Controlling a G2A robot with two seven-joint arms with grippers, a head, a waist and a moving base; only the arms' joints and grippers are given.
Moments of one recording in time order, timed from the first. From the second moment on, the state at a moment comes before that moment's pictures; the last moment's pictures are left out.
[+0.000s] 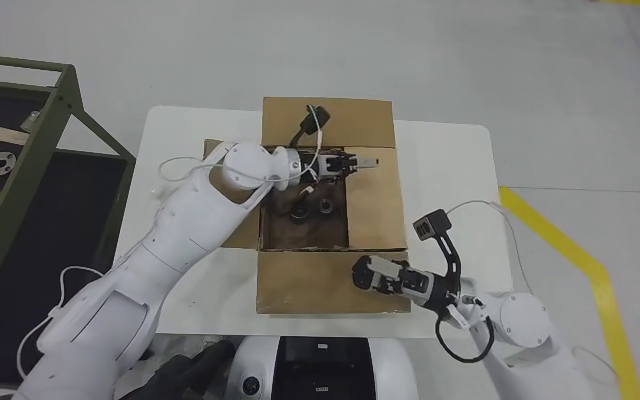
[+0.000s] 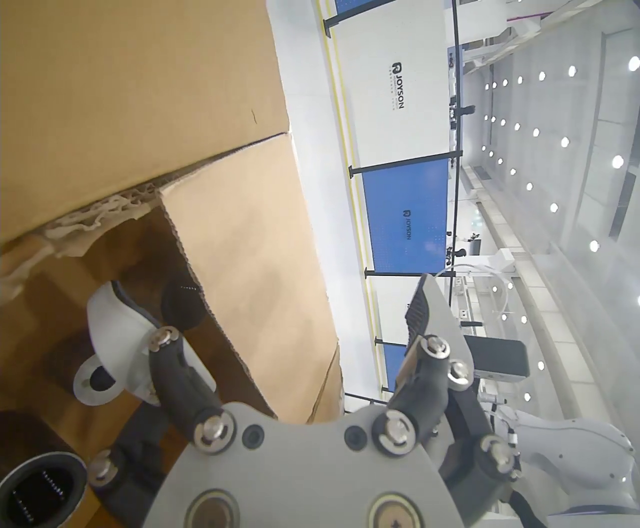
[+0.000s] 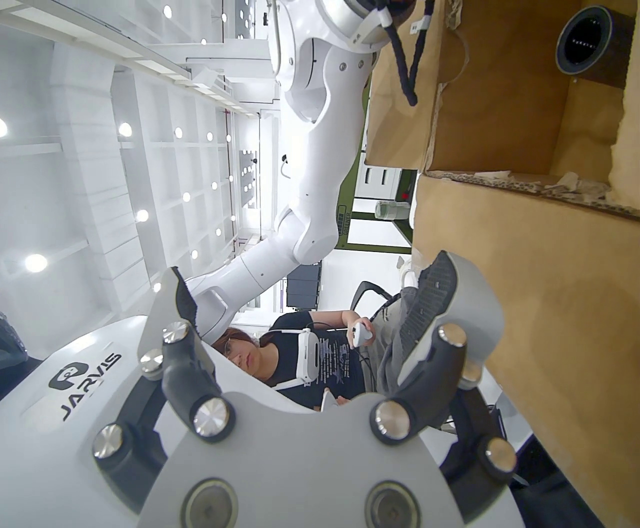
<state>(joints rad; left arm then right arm) 0.68 -1.15 -0.77 -1.33 -0.18 0.04 -0.80 -1.66 -1.13 1.33 -2.06 0.36 -0.08 0.90</state>
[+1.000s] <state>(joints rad) 0.66 -1.20 -0.85 -1.36 -0.34 -0.09 -0.88 -1.59 -1.13 1.23 -2.01 0.27 0.02 0.72</state>
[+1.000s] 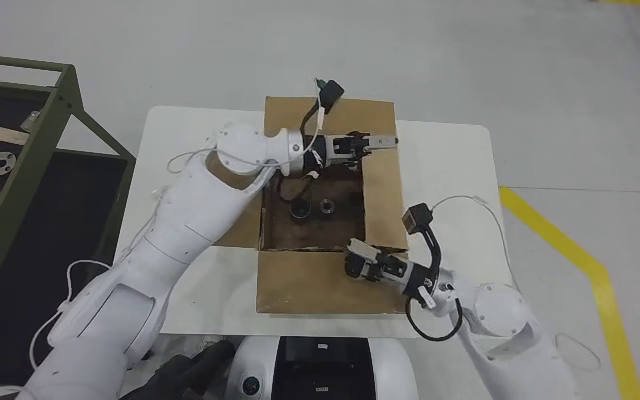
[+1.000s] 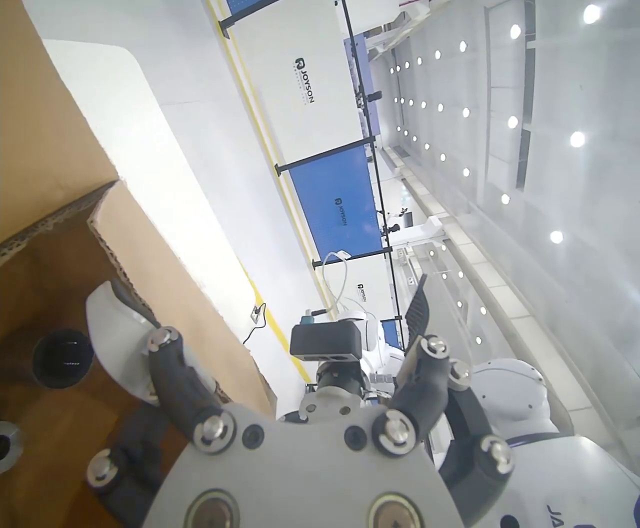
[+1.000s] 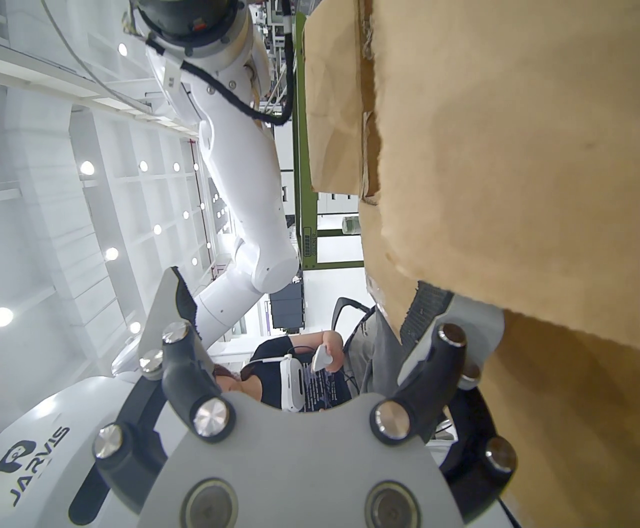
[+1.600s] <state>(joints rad) 0.71 -1.18 -0.96 -1.42 -0.36 -0.12 -0.96 -1.78 -1.12 1.40 -2.12 0.28 -0.21 0.56</state>
